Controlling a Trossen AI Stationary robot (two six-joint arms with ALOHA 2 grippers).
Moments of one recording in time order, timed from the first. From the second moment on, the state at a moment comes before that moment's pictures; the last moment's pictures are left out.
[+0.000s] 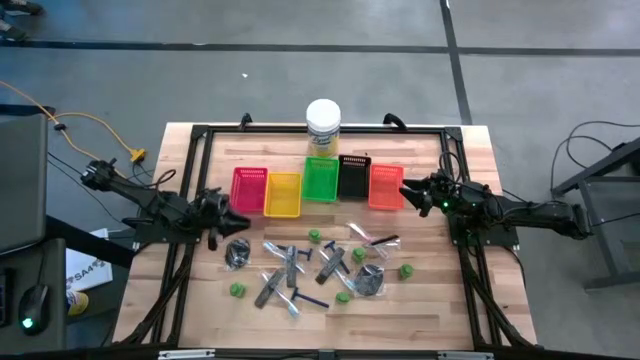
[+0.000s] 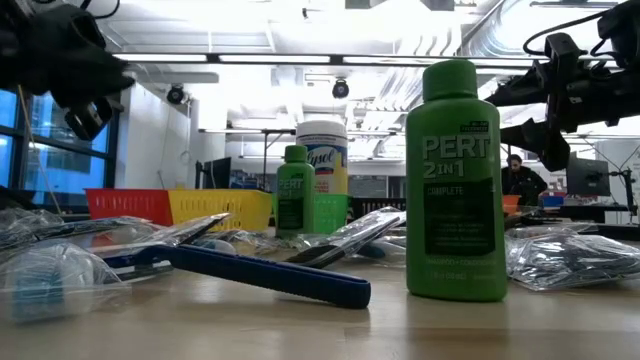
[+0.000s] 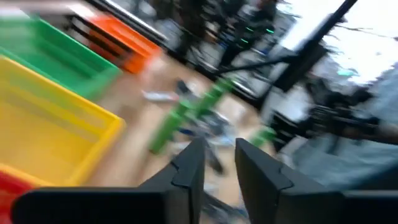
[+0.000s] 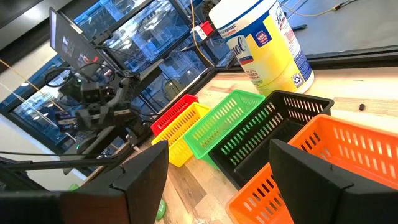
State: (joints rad) left arm -0.44 0.17 0.13 -0.05 -0.36 -0.67; right arm -0.14 0.16 0.01 0.08 0.26 0.68
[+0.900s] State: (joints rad) left arm -0.44 0.87 0.82 -0.90 0.24 -1.31; right arm -0.14 0.16 0.01 0.08 0.26 0.68
